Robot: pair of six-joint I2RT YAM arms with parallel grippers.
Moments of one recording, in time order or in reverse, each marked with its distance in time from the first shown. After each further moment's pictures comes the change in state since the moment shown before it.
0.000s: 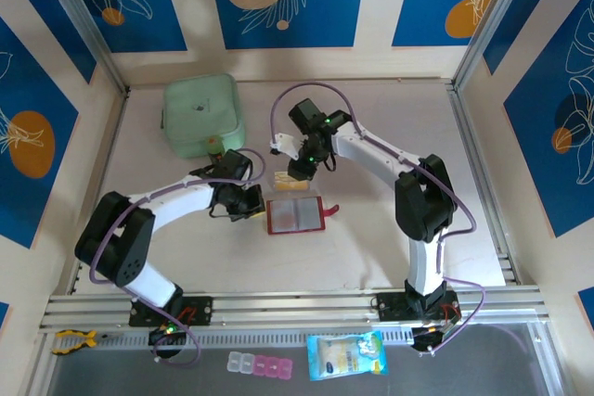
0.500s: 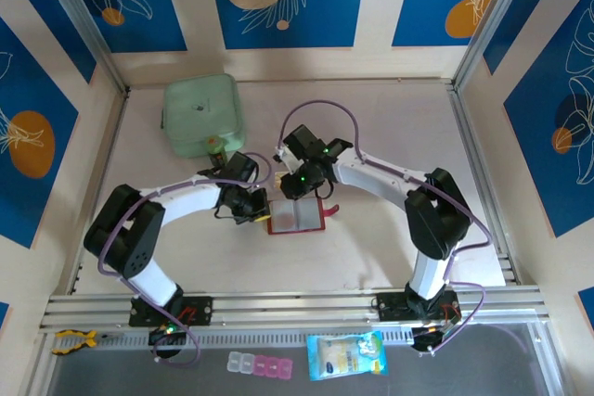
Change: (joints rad) left arm -0.030 0.064 0.008 0.023 0.035 -0.008; right arm 0.096 -0.152 -0.289 0.223 0.064 0.652
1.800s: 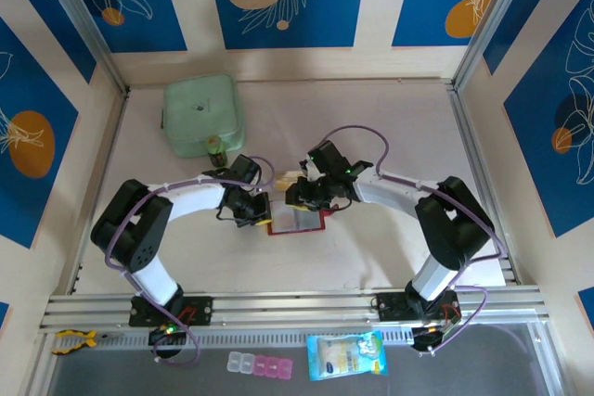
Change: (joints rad) left arm -0.008 0.050 0.000 0.002 0.012 0.027; right arm -0.079 -0.100 -0.334 0.372 -0.331 0.618
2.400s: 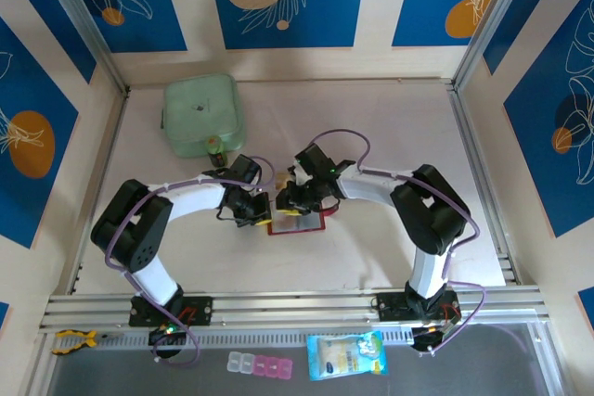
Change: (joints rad) left arm -0.002 0.000 0.003 -0.005 -0.005 0.001; right arm 0.031 0.158 0.086 0.001 -0.041 -0.015
